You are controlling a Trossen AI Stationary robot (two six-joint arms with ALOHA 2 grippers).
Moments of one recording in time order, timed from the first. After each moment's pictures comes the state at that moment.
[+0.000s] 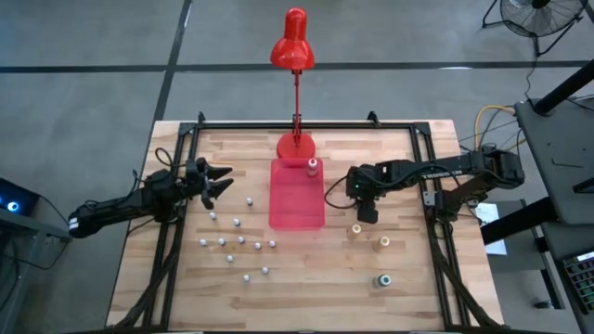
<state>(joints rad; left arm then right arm) 0.25 0.02 0.01 0.03 -0.09 -0.37 -0.12 1.42 0.83 -0.68 0.03 0.02</state>
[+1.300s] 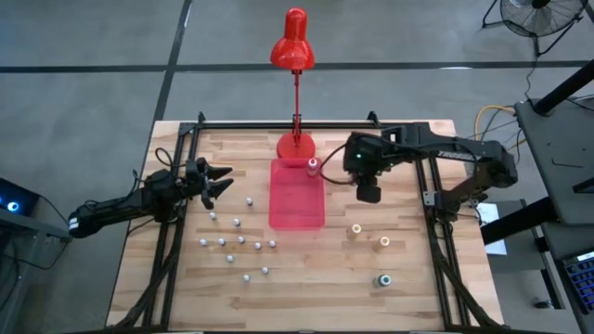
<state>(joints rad) 0.25 0.02 0.01 0.03 -0.09 -0.37 -0.12 1.49 1.56 -1.29 0.08 -0.03</state>
